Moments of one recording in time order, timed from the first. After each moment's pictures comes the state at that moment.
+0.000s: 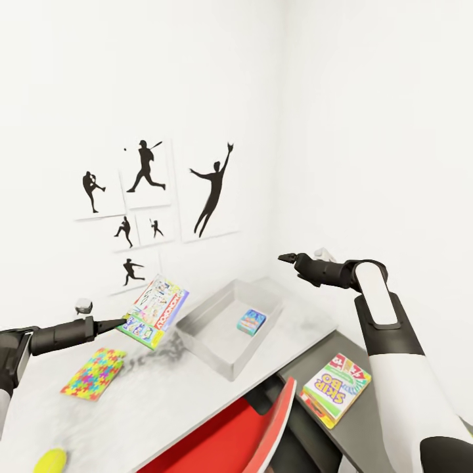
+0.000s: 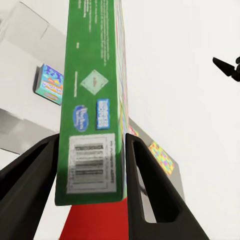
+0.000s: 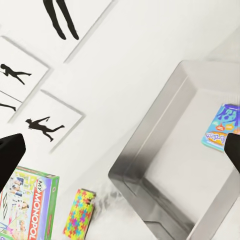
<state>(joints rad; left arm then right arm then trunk) -0.75 0.39 0.46 -0.70 -0.21 0.74 -1.56 -0.85 -0.04 -0.06 -1.29 -1.10 1.03 -0.36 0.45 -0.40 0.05</state>
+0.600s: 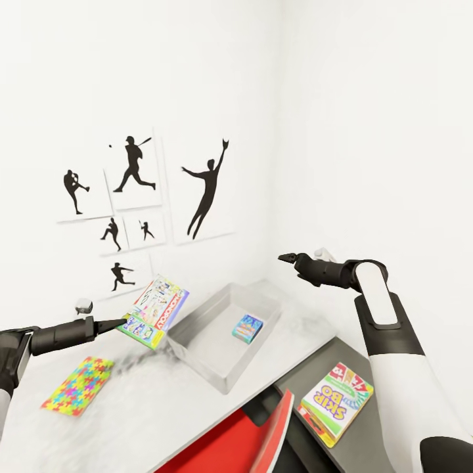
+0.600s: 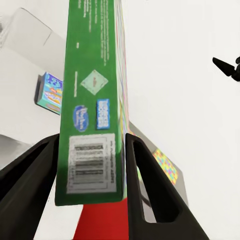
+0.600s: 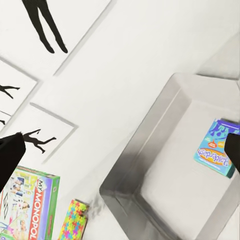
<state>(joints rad) -0.75 0.39 0.46 -0.70 -0.21 0.74 -1.56 -0.85 -0.04 -0.06 -1.29 -1.10 1.03 -0.36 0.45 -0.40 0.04</state>
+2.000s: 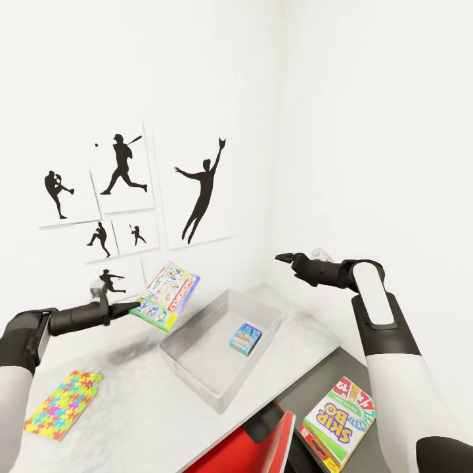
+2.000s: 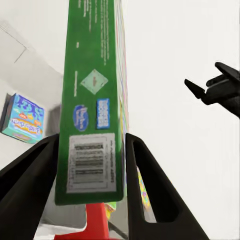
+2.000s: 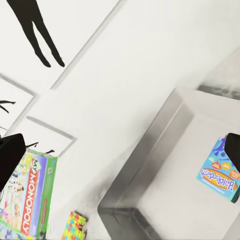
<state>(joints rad) -0.84 0.33 0.44 -0.70 -0.21 0.91 -1.56 -0.85 -0.02 -0.06 -1.29 -1.09 1.03 -0.36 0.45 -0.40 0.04</state>
